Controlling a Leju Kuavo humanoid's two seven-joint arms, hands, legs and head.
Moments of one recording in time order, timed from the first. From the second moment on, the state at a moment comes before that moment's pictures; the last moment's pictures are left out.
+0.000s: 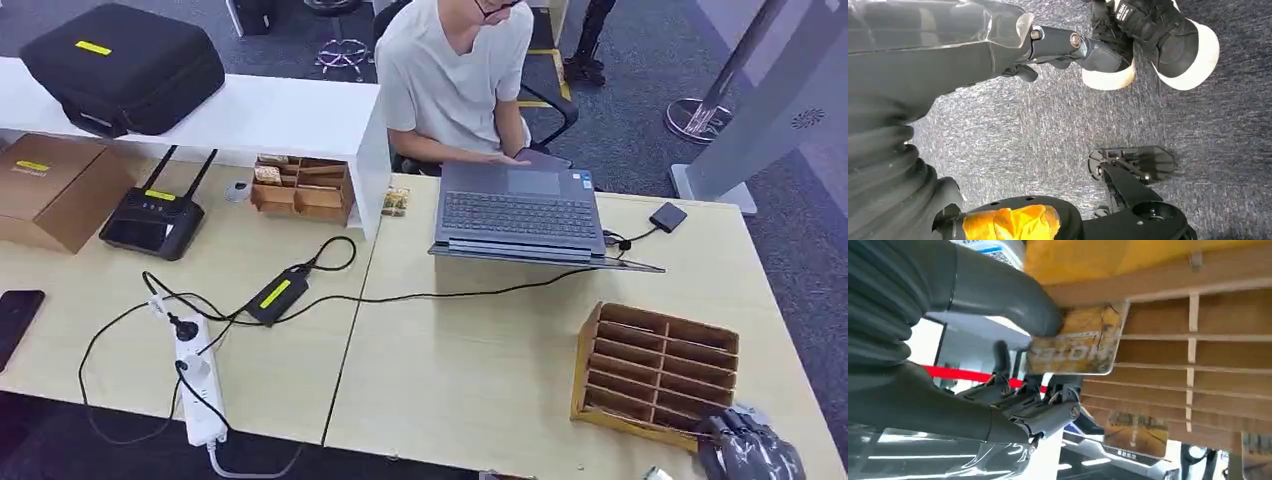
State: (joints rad) left arm -0.07 -0.23 1.15 -0.21 -1.27 0.02 -0.06; right arm 0.38 -0.47 -0.07 -1.51 1.04 -0.48 -0.10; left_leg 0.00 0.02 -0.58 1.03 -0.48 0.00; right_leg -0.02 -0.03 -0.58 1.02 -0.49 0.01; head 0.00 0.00
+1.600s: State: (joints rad) left arm -0.07 -0.23 1.14 -0.21 -1.29 0.06 -0.05; right arm 0.27 -0.45 -0.08 -1.55 1.02 -0.46 -0.13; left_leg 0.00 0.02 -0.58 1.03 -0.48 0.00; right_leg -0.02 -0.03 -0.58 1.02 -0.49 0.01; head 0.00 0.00
